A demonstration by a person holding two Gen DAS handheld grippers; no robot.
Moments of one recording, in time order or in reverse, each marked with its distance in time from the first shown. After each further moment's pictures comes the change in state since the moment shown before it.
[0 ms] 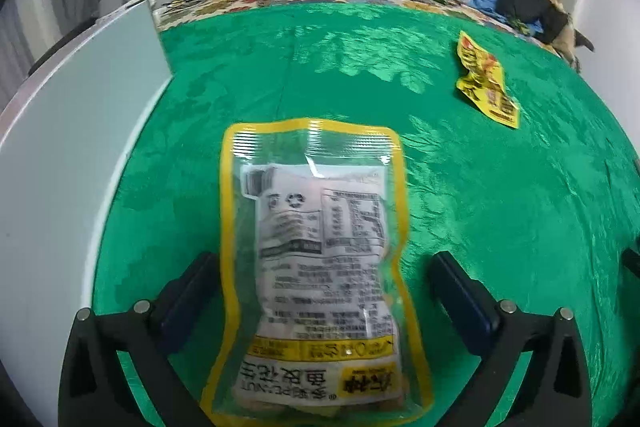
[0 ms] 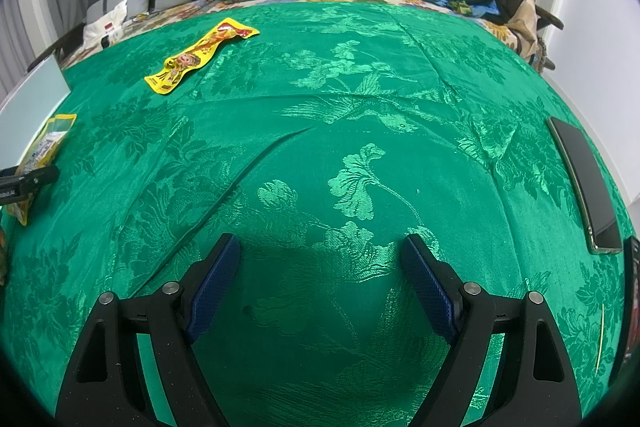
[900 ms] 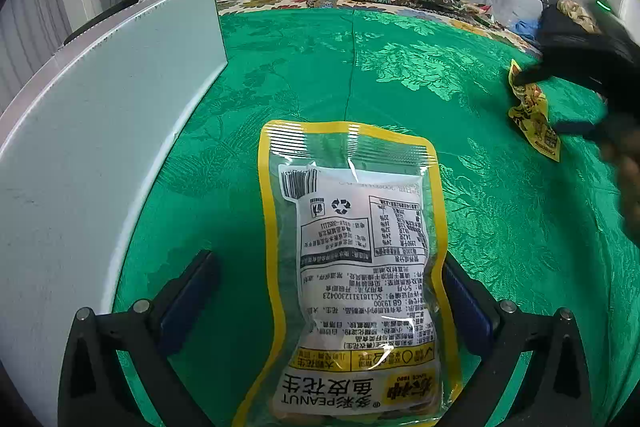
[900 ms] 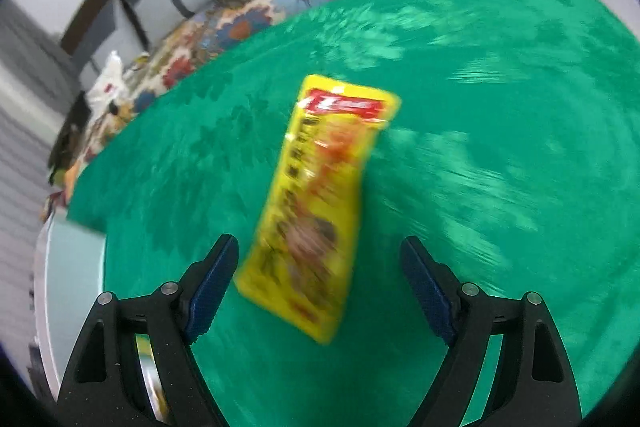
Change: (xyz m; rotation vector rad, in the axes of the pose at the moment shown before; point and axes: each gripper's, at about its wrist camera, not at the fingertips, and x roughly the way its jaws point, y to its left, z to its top) left arm 0.002 0.026 -0.003 -0.111 -0.025 0.074; right arm 0.142 0.106 0.190 0.323 0.200 0.235
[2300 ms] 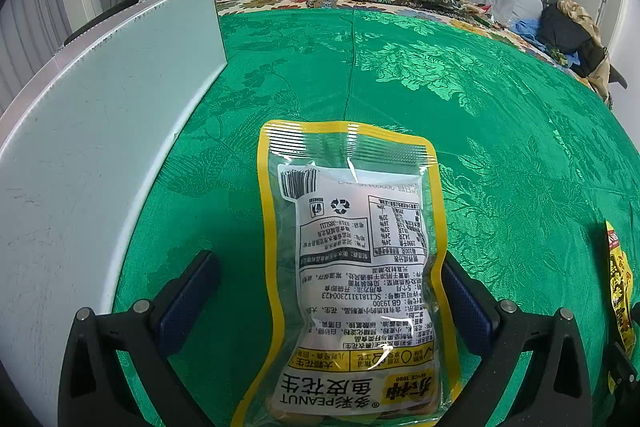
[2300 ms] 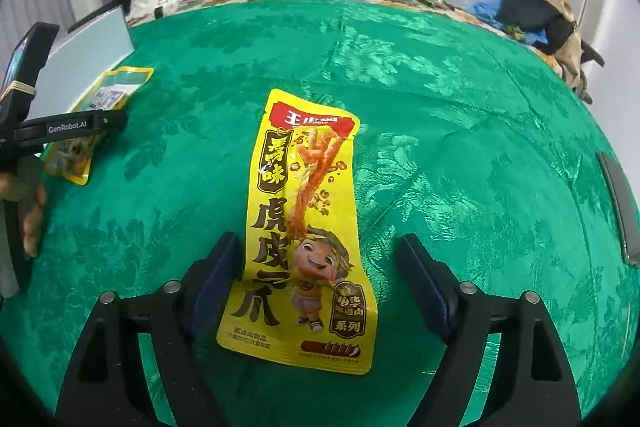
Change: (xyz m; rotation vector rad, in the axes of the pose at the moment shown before) left arm -0.001 0.000 0.000 0.001 -0.003 0.002; right arm -0.108 -0.059 -0.210 -0.465 -0.163 -0.157
